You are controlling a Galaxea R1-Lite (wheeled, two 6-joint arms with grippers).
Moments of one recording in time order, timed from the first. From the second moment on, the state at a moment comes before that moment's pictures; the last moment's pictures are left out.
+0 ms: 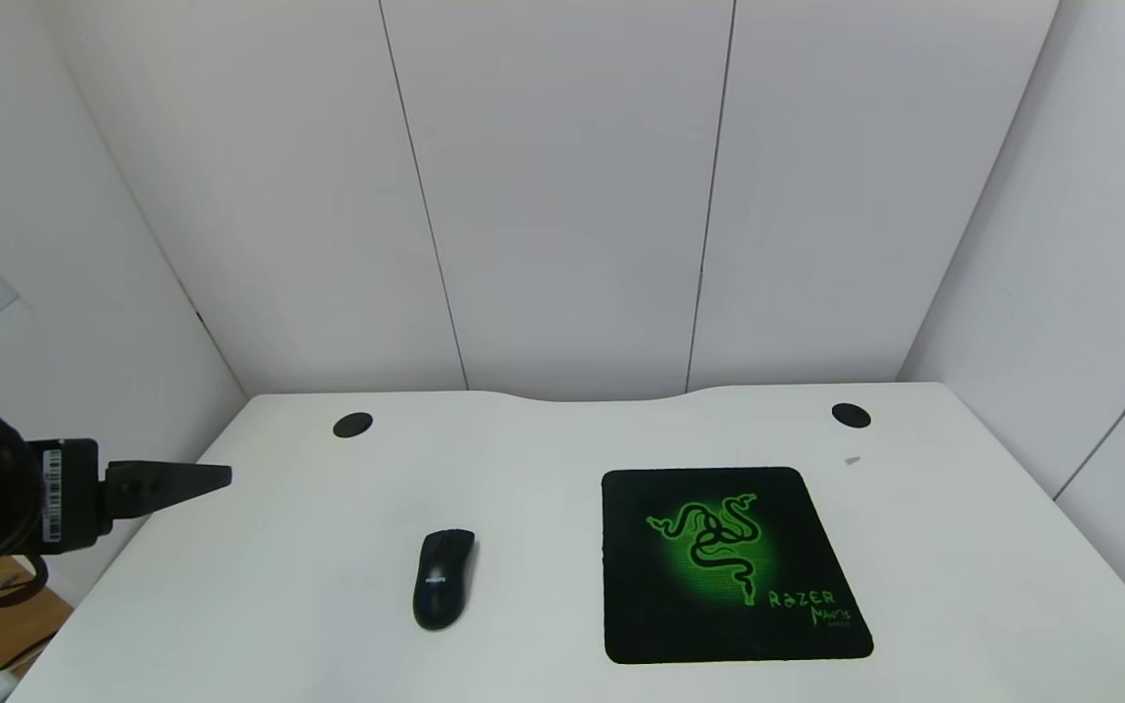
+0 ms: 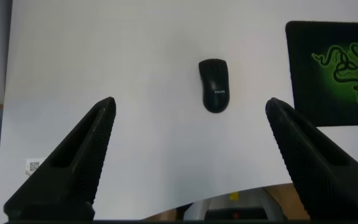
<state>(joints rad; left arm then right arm) -0.02 1.19 -0.96 0.38 -0.05 -0.10 0.00 0.00 0.00 0.00 0.00 0.02</state>
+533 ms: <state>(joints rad) -0.17 1.45 -1.26 0.70 0.03 -0.31 0.00 0.00 0.00 0.00 0.00 0.02</state>
